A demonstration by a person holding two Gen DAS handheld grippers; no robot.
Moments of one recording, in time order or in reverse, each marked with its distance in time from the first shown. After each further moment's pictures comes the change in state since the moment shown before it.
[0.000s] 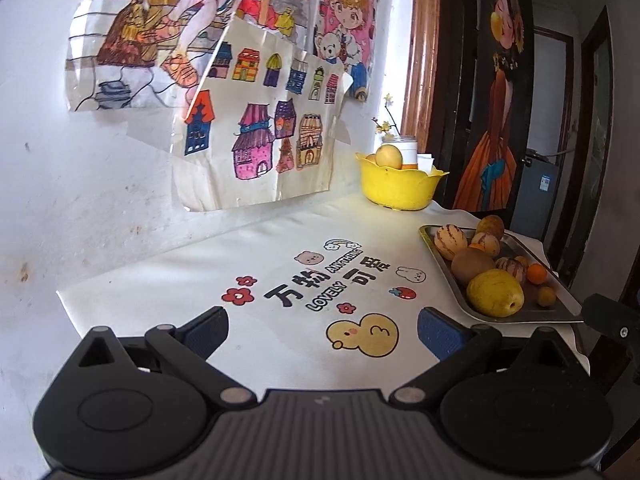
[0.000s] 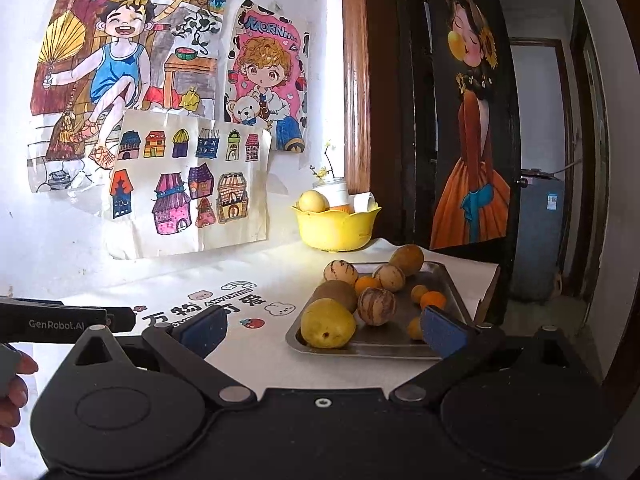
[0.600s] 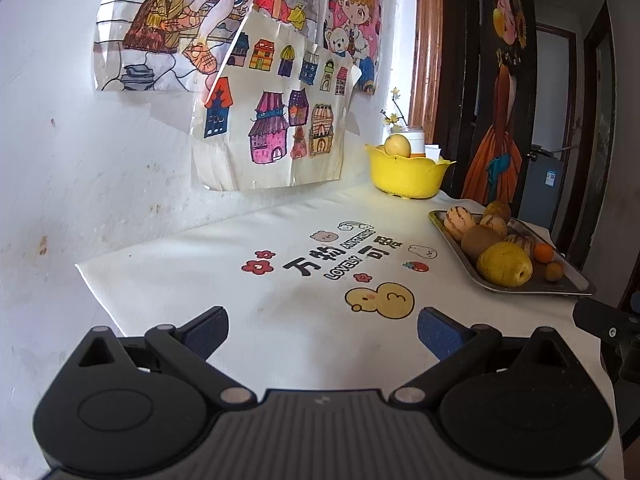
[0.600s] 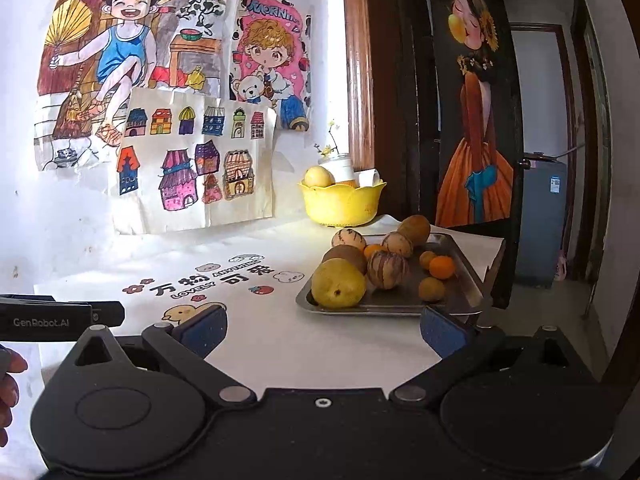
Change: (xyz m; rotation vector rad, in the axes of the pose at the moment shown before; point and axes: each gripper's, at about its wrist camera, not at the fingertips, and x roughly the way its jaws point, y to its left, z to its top) left arm -0.014 0.008 -0.029 0.011 -0.007 0.029; right arm -0.003 0.008 -0.030 0.010 0.034 0.010
